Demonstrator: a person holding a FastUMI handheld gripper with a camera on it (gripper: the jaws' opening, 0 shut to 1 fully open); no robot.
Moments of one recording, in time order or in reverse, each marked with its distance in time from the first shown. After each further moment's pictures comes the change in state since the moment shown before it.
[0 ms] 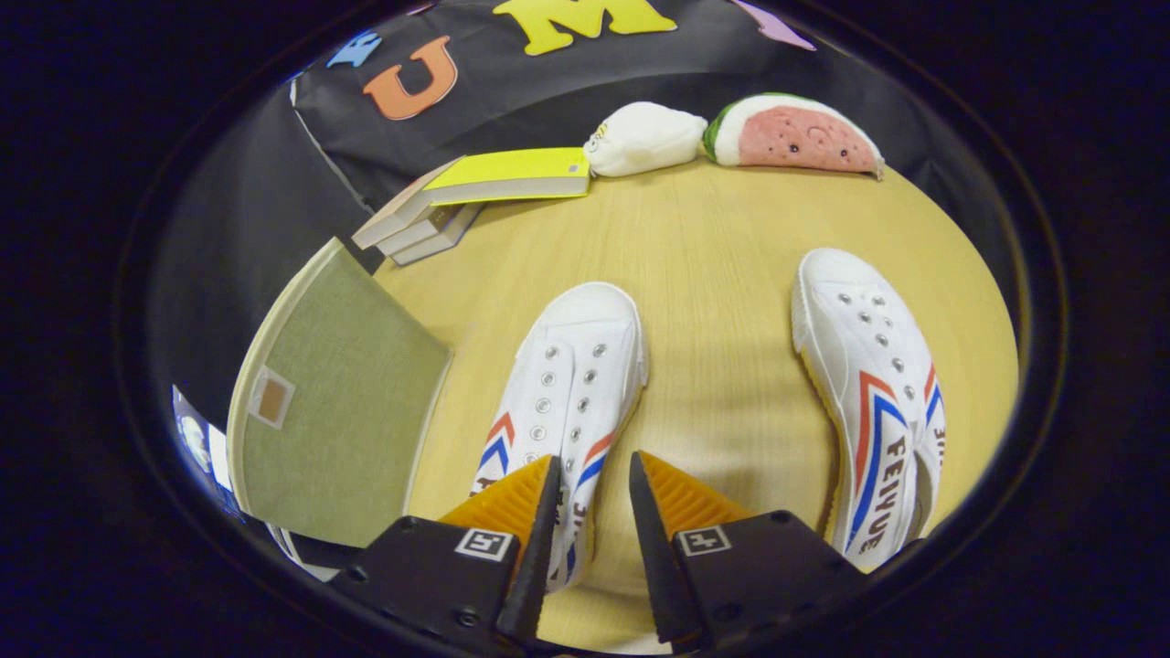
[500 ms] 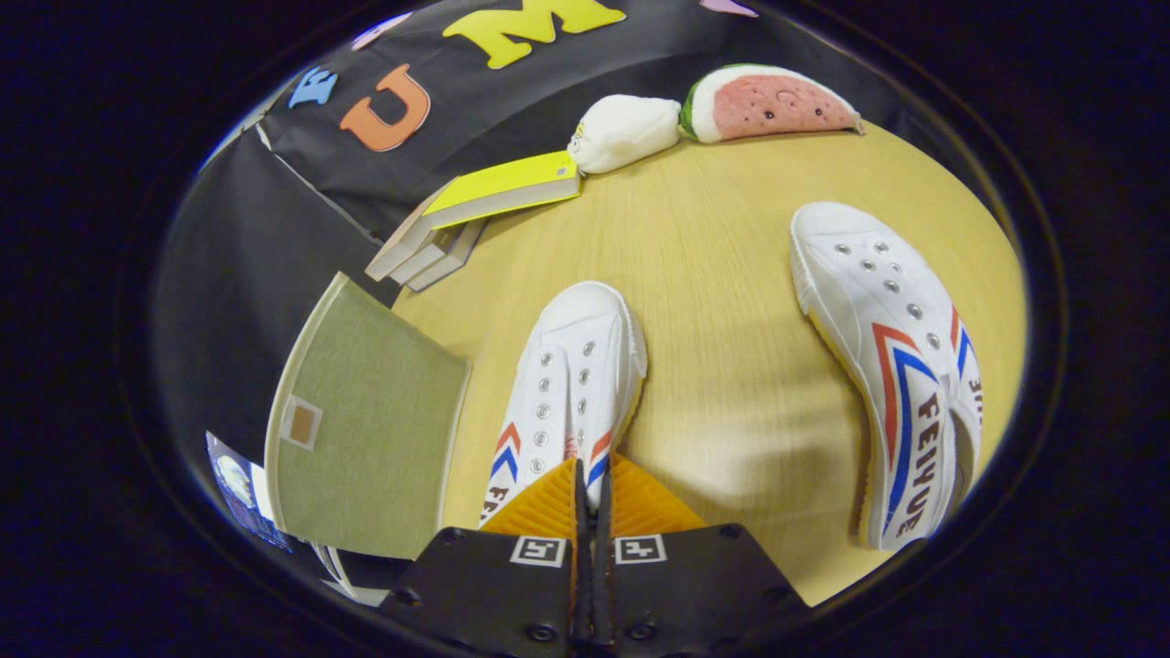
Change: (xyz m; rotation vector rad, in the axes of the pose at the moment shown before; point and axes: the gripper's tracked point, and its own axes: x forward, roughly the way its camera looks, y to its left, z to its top) arm -0.008 0.005 -0.004 0.134 -0.027 0.128
